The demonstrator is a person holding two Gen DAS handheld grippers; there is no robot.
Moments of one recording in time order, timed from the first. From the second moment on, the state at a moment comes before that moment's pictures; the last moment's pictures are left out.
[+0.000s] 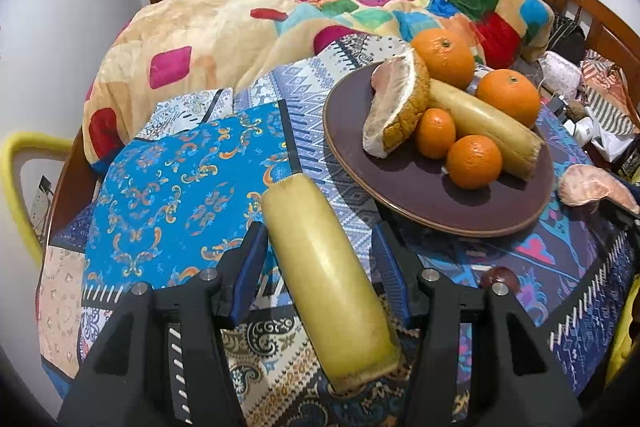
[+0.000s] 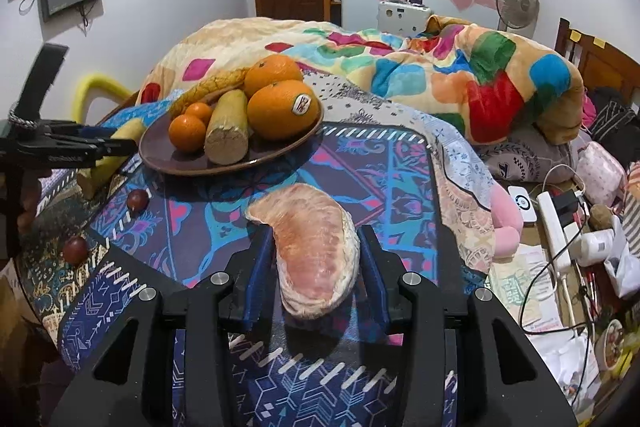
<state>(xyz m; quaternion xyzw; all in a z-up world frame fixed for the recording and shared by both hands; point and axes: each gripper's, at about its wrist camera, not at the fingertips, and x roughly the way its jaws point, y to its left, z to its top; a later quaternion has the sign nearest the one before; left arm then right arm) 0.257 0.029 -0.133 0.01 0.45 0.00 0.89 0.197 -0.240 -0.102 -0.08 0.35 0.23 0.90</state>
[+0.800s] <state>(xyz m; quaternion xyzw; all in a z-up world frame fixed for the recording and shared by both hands) 0.203 0.006 -0.067 0.04 0.37 -0.03 0.93 0.179 -0.231 -0.059 -0.05 0.30 0.24 0.92</state>
